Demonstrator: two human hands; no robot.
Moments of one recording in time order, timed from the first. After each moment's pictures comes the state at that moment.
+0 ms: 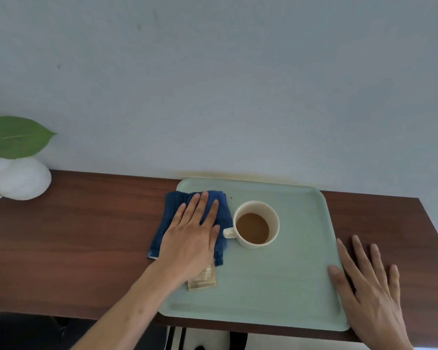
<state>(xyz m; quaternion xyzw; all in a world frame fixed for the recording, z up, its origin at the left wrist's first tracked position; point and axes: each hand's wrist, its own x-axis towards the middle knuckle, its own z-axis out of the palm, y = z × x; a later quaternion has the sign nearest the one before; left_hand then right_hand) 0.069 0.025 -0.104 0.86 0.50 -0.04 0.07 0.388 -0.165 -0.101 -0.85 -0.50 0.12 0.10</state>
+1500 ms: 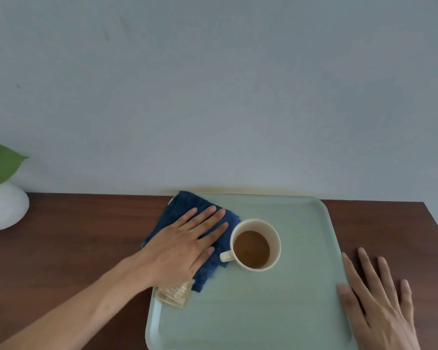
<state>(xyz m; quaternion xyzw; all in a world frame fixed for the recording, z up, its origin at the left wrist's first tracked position) 0.049 0.078 -0.090 0.96 0.26 -0.09 0.07 0.373 -0.157 -0.086 -0.87 -0.47 0.12 0.12</state>
